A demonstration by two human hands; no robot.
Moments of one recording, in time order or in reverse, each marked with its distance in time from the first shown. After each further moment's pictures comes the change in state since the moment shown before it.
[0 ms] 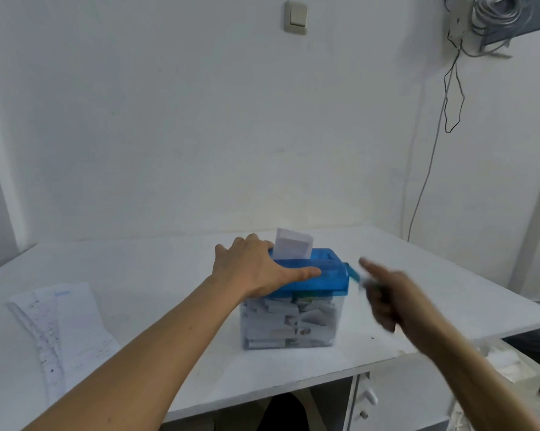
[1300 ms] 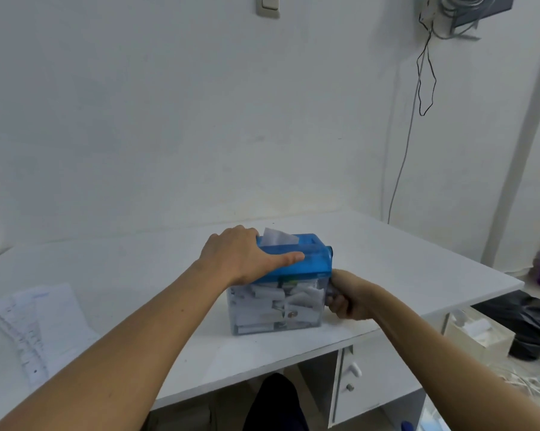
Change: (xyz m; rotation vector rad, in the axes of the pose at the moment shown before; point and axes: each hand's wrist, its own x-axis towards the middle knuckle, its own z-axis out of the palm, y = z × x) left_hand -0.001 0.008 -0.001 0.069 0.004 0.065; right_hand 0.066 0.057 0.012 0.056 -0.190 0.519
